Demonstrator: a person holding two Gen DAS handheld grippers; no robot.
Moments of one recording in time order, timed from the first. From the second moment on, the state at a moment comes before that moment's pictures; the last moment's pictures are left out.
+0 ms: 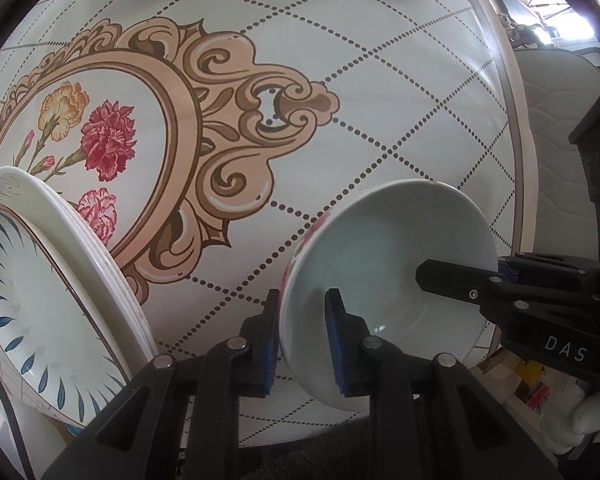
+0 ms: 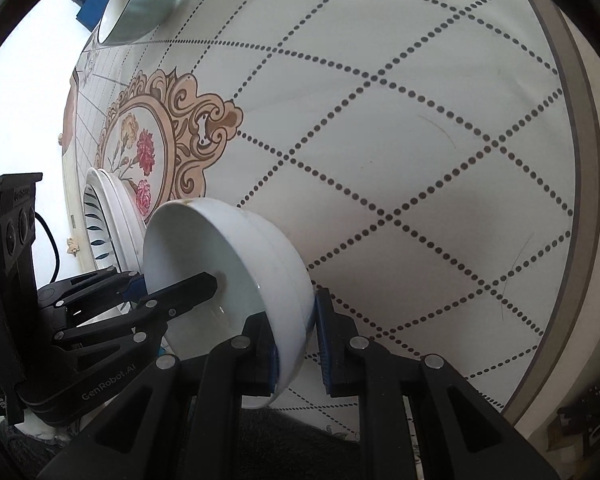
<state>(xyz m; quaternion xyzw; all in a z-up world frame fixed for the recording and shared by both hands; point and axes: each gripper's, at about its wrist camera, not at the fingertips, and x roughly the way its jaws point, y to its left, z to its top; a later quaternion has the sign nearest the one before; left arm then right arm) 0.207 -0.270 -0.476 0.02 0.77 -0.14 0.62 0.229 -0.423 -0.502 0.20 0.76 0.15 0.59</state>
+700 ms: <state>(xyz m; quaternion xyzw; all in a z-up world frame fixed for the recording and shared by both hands) 0.228 -0.256 -0.433 0.04 0.74 -0.10 0.66 0.262 -0.441 -0.454 0.16 0.74 0.13 0.64</state>
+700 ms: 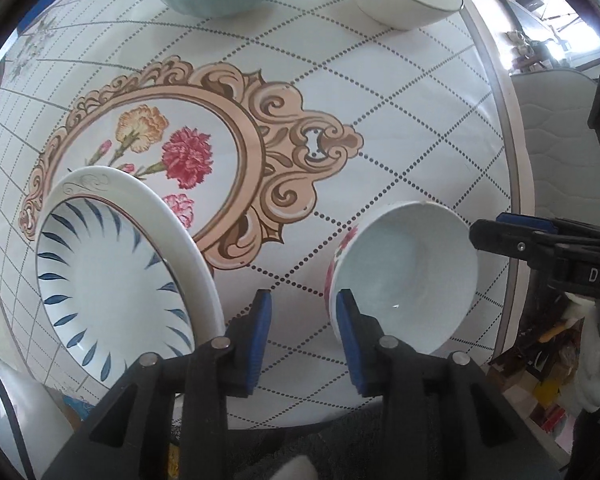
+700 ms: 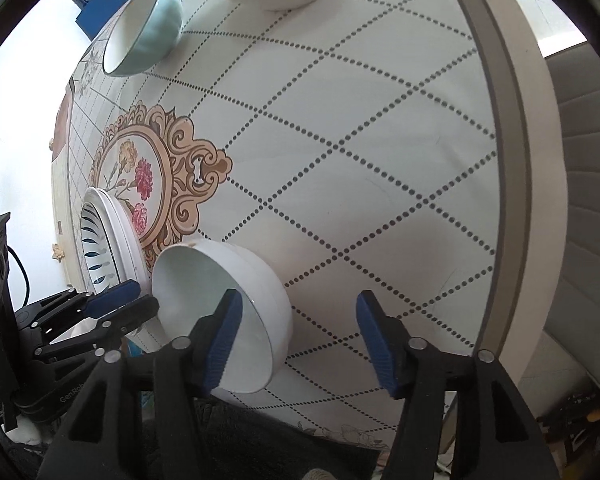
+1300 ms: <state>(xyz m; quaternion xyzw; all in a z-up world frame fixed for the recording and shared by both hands) 0.396 -0.180 -0.347 0.00 0.64 -0.04 0.77 0.425 -0.384 -0.347 0.19 0.65 0.22 0.70</state>
